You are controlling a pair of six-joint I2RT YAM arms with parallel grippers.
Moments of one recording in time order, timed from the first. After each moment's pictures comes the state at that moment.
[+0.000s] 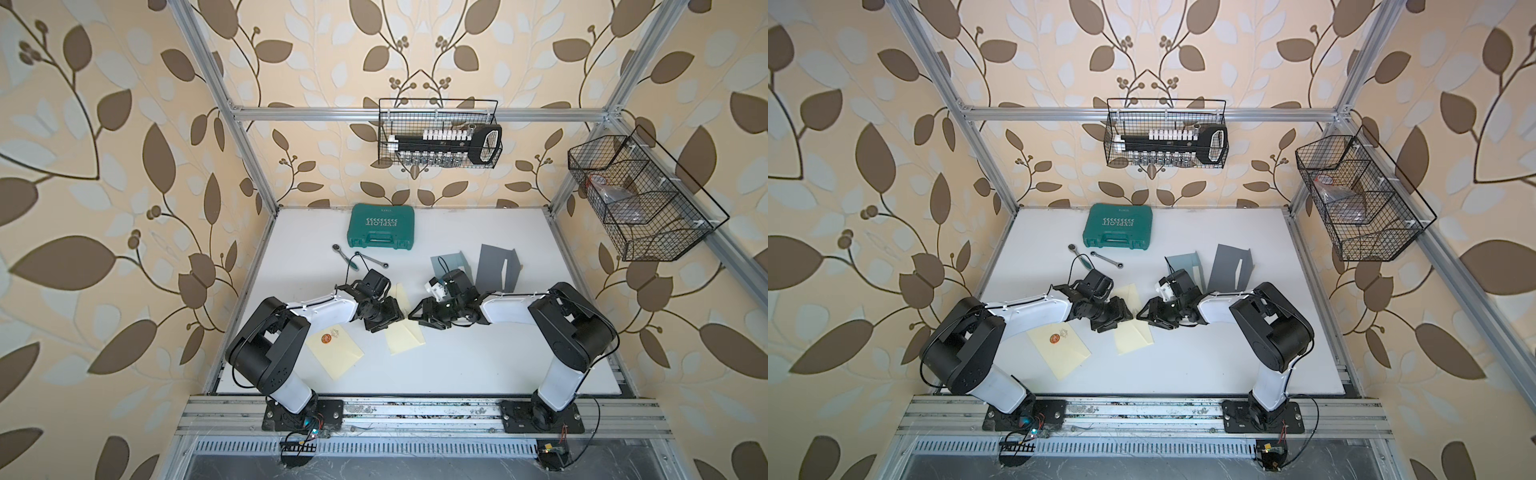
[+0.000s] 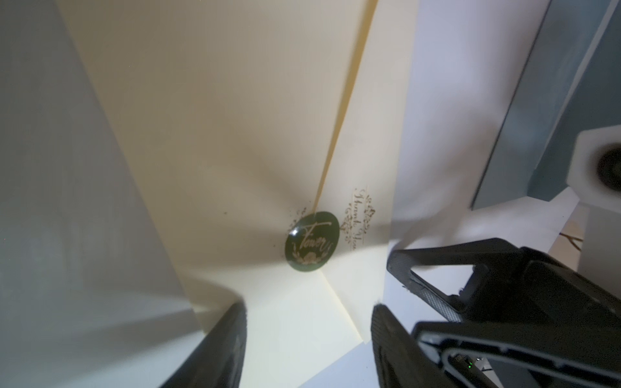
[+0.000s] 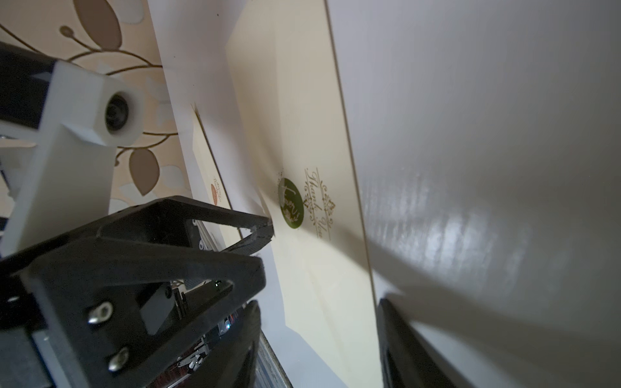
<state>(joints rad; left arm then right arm) -0.56 1.58 0.80 -0.34 0.33 -0.93 0.59 1.79 0.79 0.11 -0.62 0.88</state>
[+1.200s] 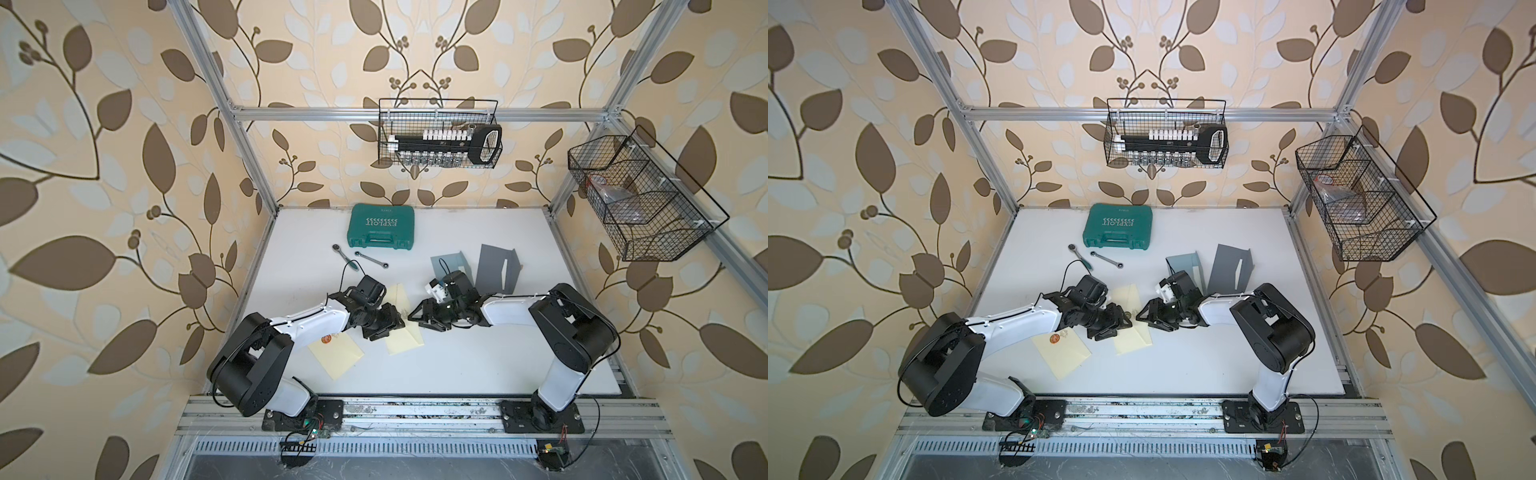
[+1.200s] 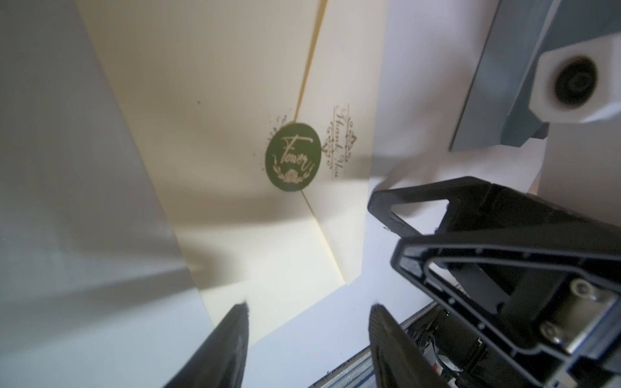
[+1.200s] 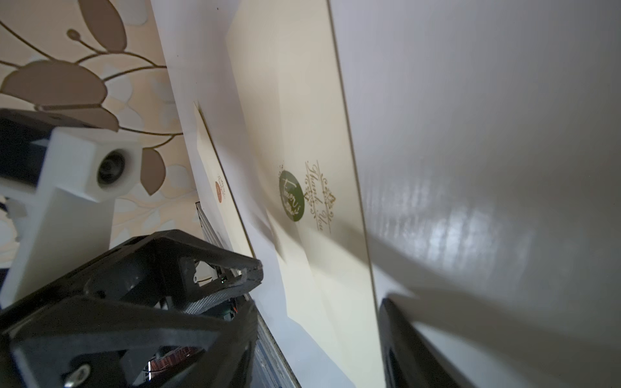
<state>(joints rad) -0.59 1.42 0.71 -0.36 0.43 -0.95 0.59 1.77 0.77 0.11 -0.62 0.91</state>
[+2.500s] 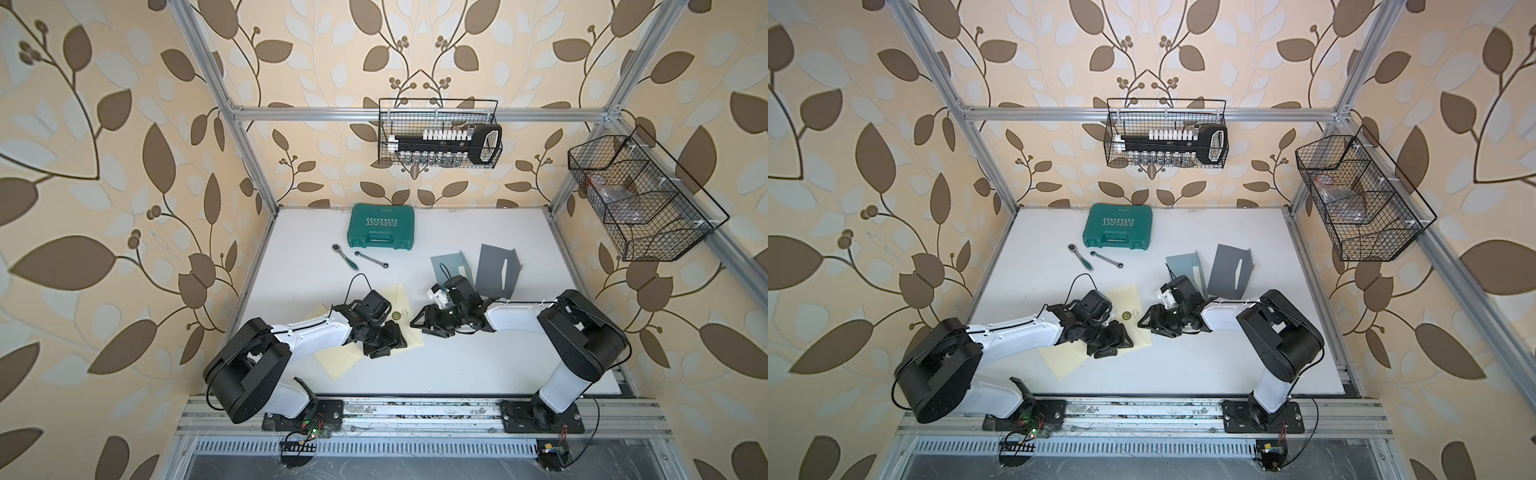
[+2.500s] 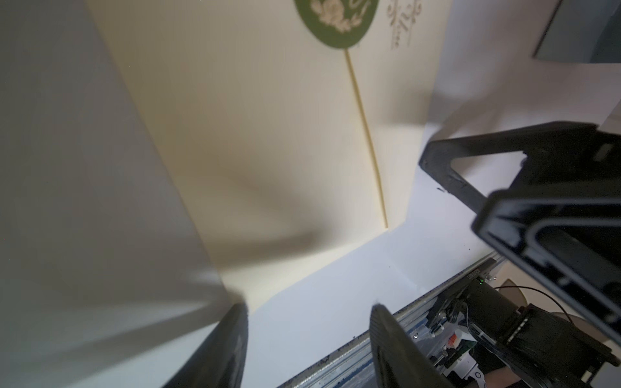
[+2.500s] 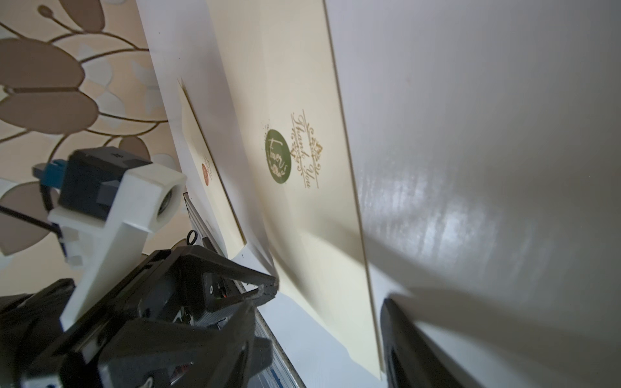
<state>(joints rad) -0.69 1.42 0.63 -0.36 0.43 -0.99 0.62 1.72 0.72 0.08 -0.60 0.90</state>
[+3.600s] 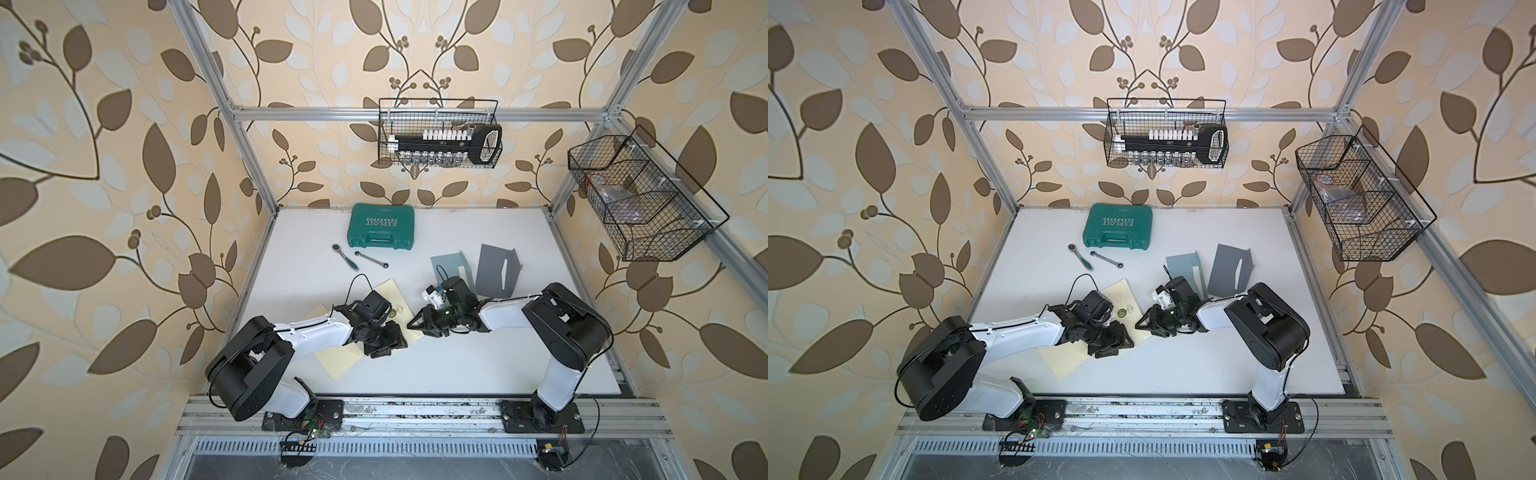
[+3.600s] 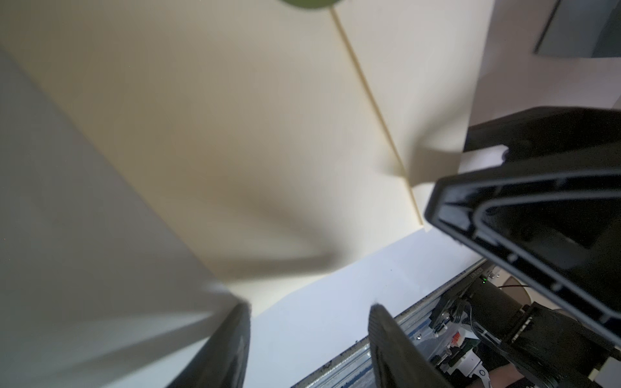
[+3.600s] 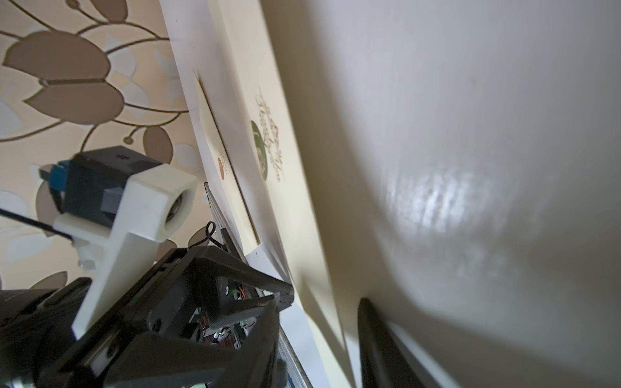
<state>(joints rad) -0.69 1.43 0.62 -0.34 0.44 -0.98 0.62 1.81 0.72 0.22 -0.70 0.94</state>
